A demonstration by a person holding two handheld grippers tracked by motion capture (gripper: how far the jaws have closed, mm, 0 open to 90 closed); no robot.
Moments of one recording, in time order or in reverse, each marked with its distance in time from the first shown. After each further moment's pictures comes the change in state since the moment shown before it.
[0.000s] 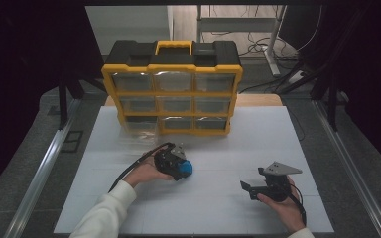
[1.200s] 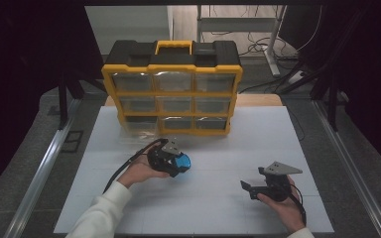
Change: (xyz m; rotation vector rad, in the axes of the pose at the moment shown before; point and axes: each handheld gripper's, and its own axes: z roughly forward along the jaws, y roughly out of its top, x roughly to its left) left arm -0.006 0.002 -0.035 -0.095 0.057 -0.004; right arm 0.000 0.000 -0.001 -0.004 -0.004 0.001
